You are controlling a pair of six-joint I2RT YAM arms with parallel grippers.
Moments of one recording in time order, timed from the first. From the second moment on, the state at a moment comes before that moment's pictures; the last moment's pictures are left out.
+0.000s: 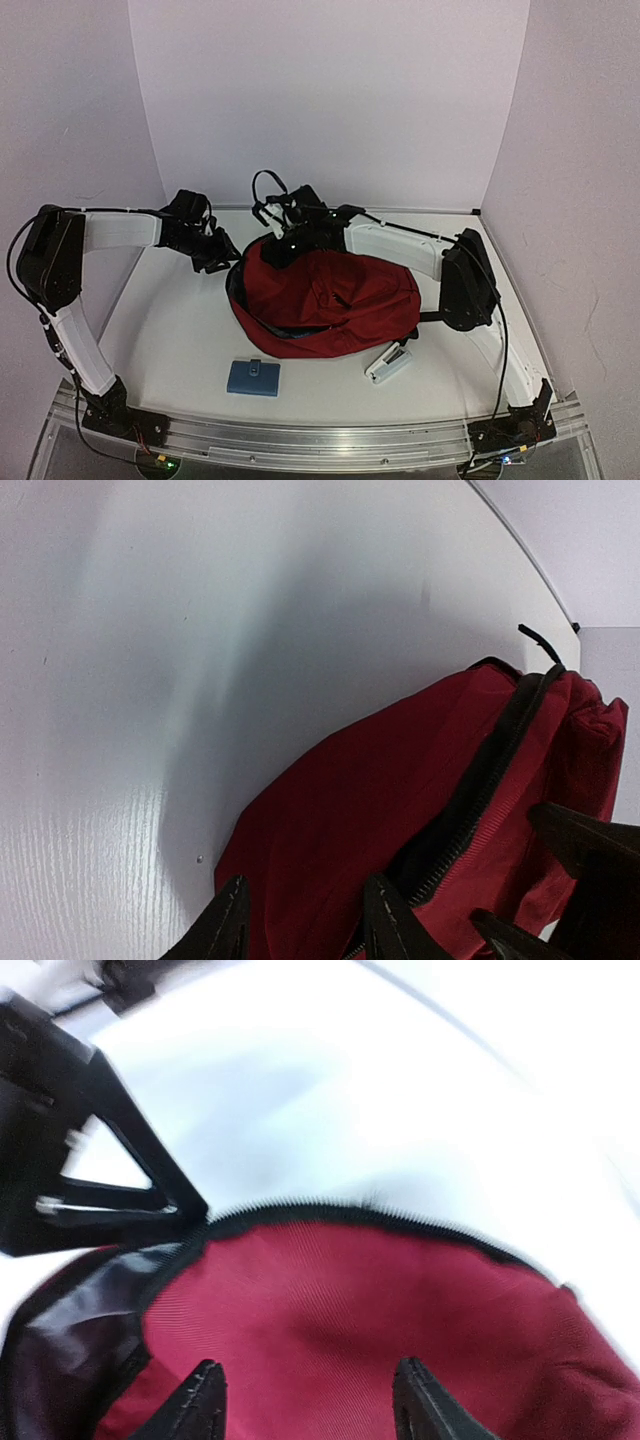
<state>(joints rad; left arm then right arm) -0.35 1.74 1.15 -0.30 0.31 -0.75 0.89 2.46 2.28 -0.50 -0.02 -0.08</state>
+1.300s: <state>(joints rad) -0.35 1.90 1.24 -0.29 0.50 -0.60 0.88 2.37 1.90 -0.37 -0.04 -0.13</state>
